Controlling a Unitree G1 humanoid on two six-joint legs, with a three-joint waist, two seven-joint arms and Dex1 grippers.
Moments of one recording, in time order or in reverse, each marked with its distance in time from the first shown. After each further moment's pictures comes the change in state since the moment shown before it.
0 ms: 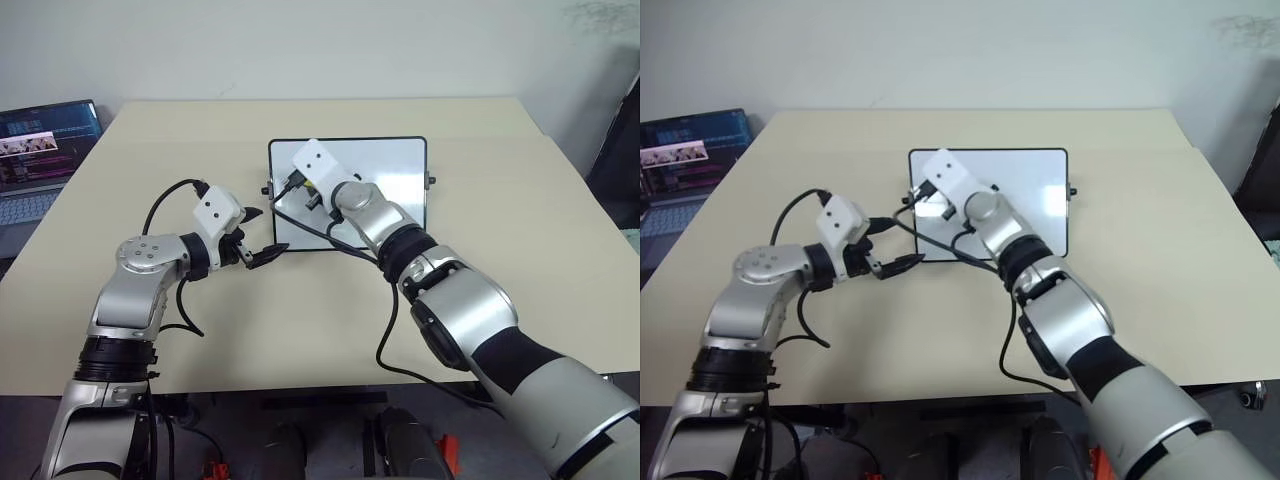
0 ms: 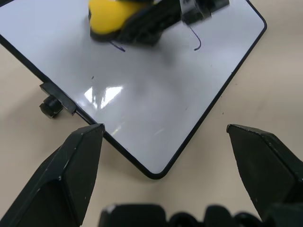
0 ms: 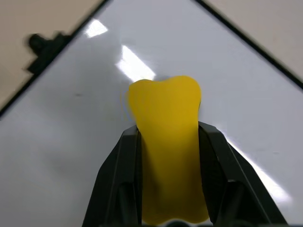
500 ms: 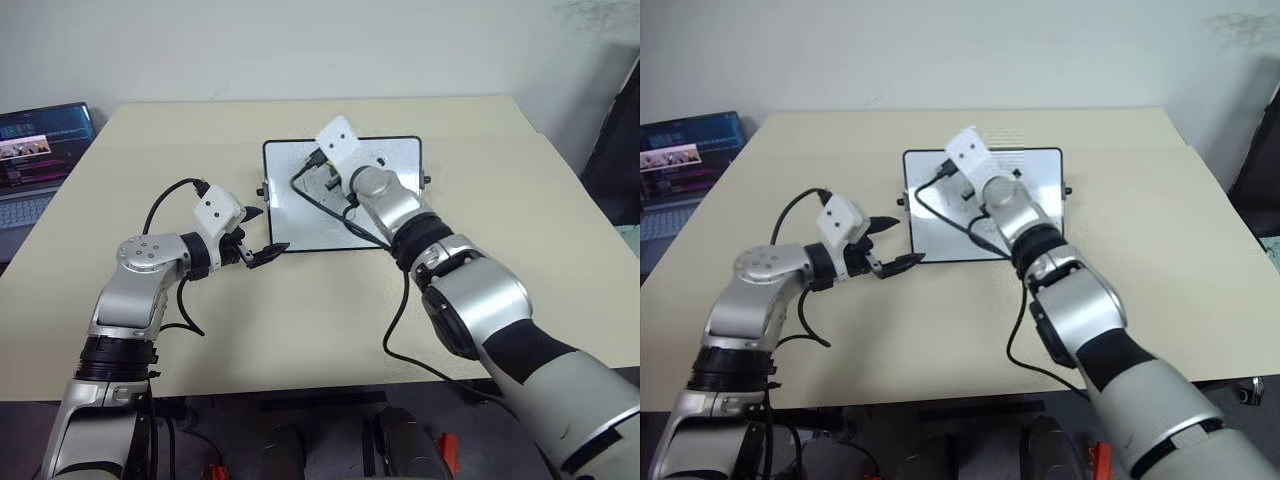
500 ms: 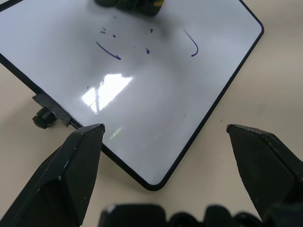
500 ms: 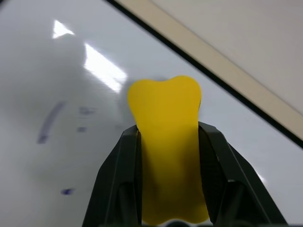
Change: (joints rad) left arm -0.003 -0.002 0.000 0.000 0.000 -0.001 0.005; right arm -0.017 0.036 -0.021 0.029 -0.024 -0.013 -0.032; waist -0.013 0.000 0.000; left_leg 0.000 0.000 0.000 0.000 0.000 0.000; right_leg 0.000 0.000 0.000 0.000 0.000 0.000
